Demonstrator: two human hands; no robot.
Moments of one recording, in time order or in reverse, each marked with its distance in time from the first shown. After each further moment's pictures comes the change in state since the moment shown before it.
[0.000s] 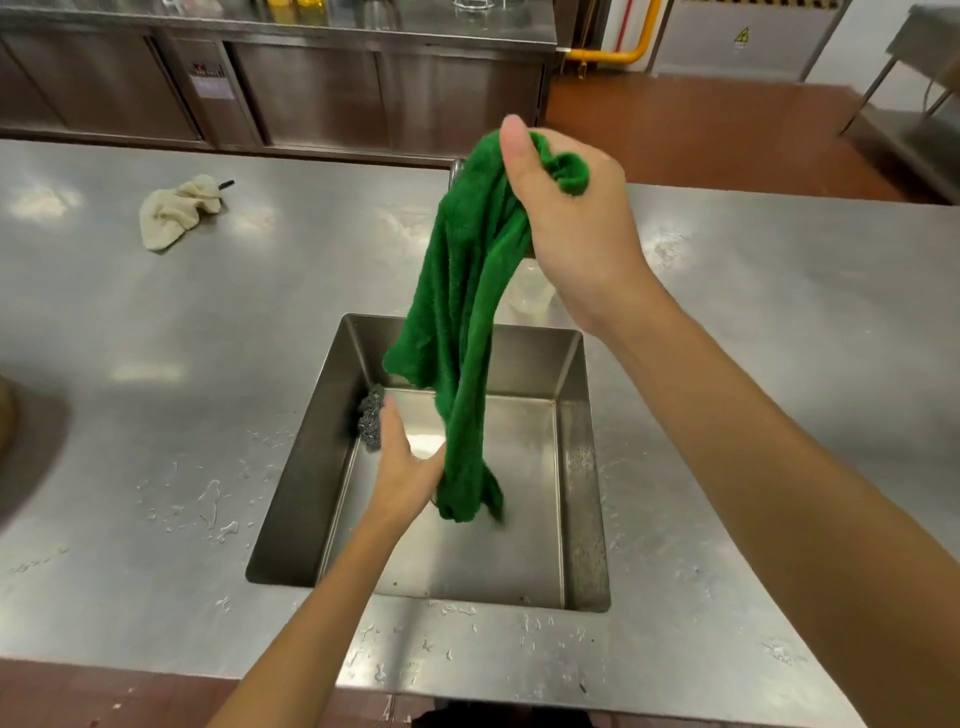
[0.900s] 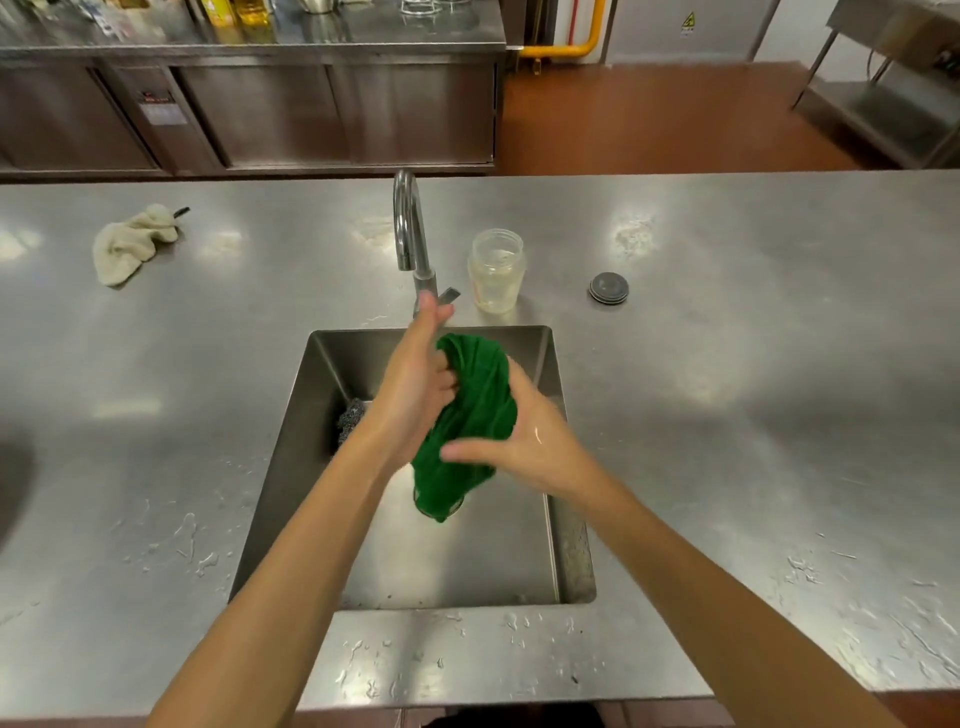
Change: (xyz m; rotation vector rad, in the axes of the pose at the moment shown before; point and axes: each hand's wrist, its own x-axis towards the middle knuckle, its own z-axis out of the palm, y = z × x) left_hand 0.008 0.117 0.022 -0.292 -0.305 0.032; right_hand -0.124 0.117 -0.027 -0.032 -0.326 0.408
